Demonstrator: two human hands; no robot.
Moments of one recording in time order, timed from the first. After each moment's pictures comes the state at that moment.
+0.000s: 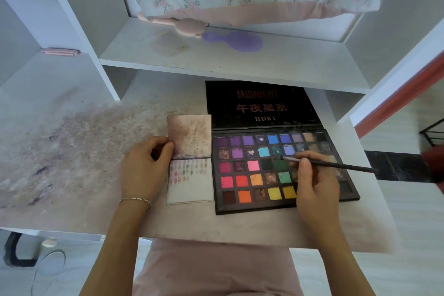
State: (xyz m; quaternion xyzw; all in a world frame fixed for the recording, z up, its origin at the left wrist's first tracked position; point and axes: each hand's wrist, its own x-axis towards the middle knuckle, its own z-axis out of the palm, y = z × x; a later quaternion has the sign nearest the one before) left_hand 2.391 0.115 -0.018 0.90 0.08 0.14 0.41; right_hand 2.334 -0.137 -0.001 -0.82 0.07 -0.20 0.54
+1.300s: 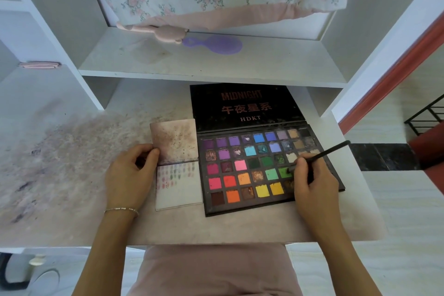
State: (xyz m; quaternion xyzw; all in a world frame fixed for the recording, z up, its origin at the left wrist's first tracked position) left_hand 2.390 0.114 -0.020 0.90 0.08 0.13 0.40; right_hand 2.330 -0.164 -0.011 -0.87 0.13 -0.19 0.43
